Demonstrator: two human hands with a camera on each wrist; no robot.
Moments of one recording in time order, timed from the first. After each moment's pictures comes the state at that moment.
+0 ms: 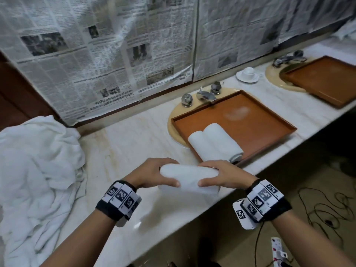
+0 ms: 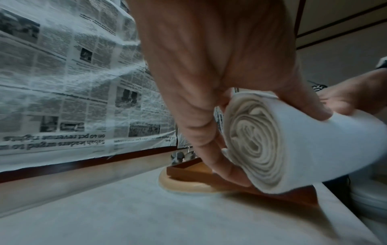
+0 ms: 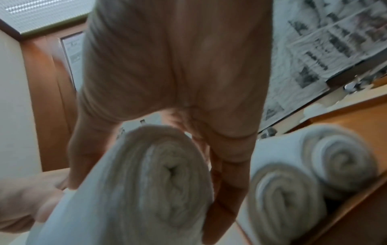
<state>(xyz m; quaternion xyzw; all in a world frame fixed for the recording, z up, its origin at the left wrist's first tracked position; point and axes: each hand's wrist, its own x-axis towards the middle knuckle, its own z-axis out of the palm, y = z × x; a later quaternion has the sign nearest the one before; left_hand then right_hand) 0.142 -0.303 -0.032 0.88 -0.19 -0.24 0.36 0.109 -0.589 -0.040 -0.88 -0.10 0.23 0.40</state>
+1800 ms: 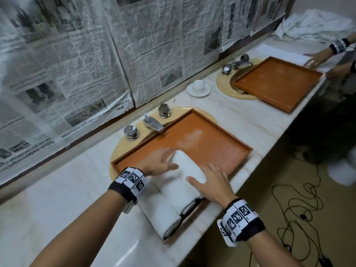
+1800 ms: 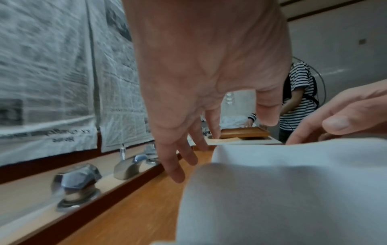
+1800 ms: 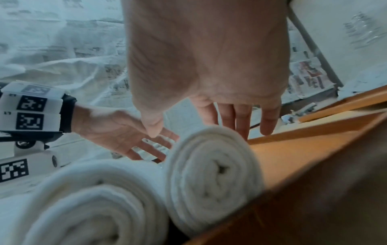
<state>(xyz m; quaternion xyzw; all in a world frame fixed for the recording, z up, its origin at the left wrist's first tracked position) 0.358 -0.548 -0.053 0.90 -0.28 -0.27 0.22 0.214 -0.740 -0.080 -0.96 0.13 0.07 0.23</state>
